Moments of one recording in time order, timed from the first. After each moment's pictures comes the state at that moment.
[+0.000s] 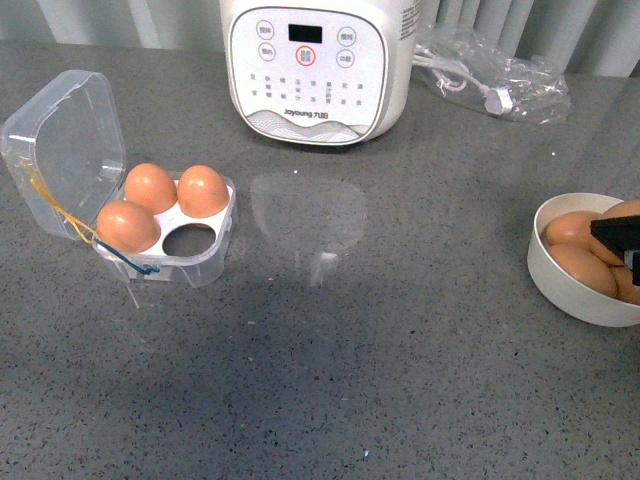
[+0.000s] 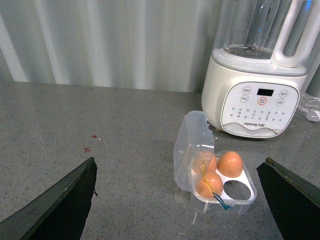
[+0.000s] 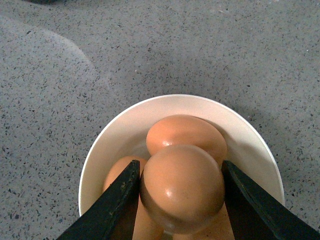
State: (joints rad) left arm 0.00 0.00 0.03 0.00 0.00 0.00; right arm 0.02 1.60 0.46 0.50 -0.22 -0.12
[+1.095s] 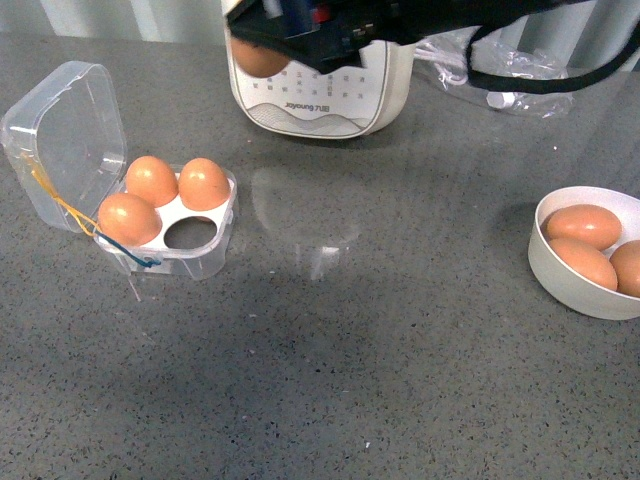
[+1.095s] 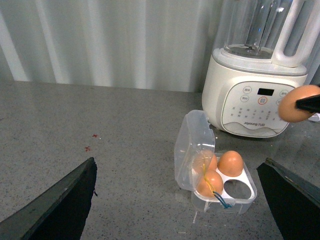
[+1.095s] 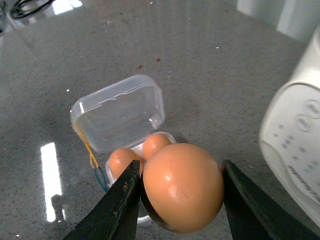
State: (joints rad) left arm 0.00 0.00 0.03 0.00 0.00 0.00; right arm 0.45 1.86 1.09 0.33 -0.63 -0.14
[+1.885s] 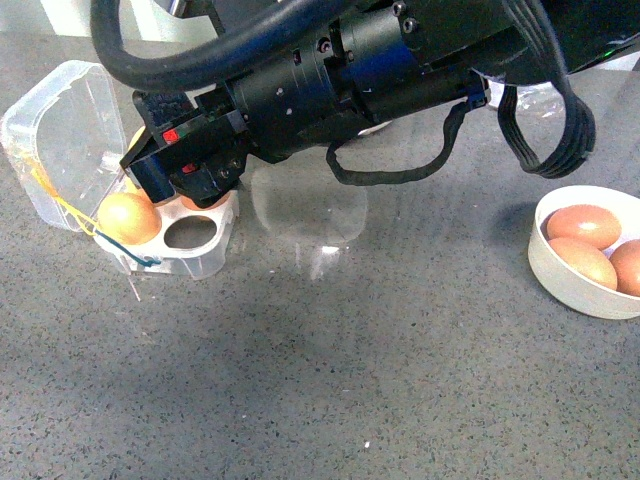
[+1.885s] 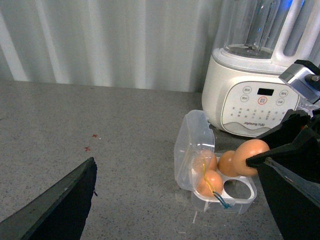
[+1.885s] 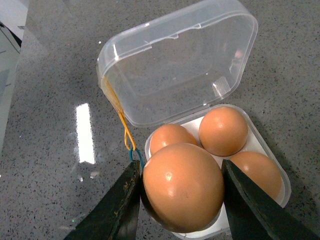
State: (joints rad) left arm 0.00 0.00 0.03 0.00 0.00 0.00; right arm 0.57 2.05 1.20 0.24 -0.67 -0.20
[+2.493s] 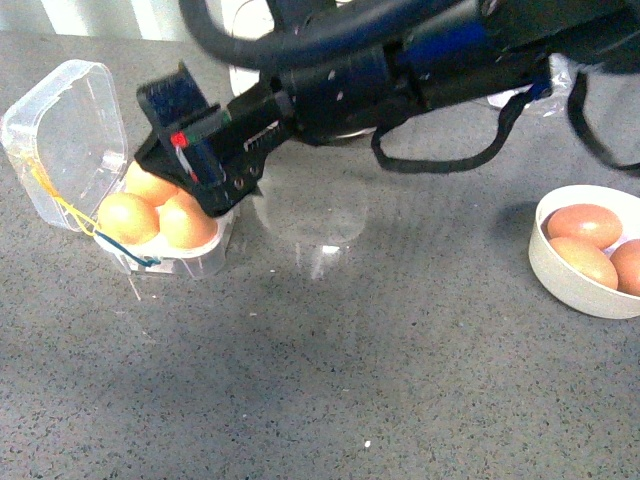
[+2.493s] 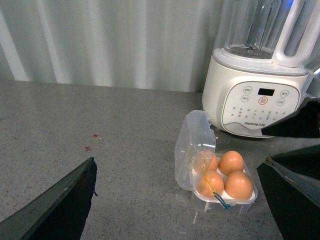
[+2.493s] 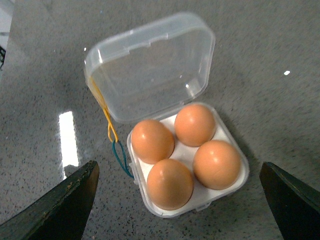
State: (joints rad) left arm 0.00 0.00 0.03 0.00 0.00 0.00; right arm 0.53 1.95 1.11 0.30 -0.63 -0.21
